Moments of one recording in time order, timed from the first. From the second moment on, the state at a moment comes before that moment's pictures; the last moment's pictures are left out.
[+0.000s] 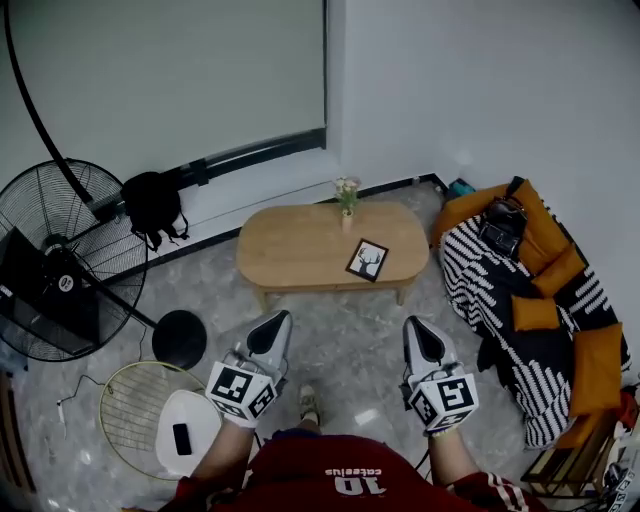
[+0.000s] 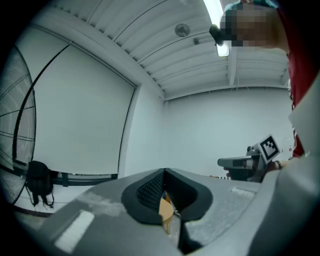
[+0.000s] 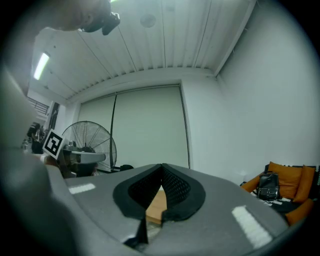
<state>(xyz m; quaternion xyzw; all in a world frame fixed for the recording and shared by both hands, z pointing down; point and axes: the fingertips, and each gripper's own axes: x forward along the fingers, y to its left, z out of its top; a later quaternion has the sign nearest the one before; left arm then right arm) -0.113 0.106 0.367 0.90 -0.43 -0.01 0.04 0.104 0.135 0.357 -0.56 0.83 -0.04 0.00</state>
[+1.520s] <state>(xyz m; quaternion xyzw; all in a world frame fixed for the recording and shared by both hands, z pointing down) -0.155 -0.132 0.382 0.93 -0.35 -0.03 0.08 0.041 -0.077 0.349 -0.62 0.79 -0.04 -0.02</state>
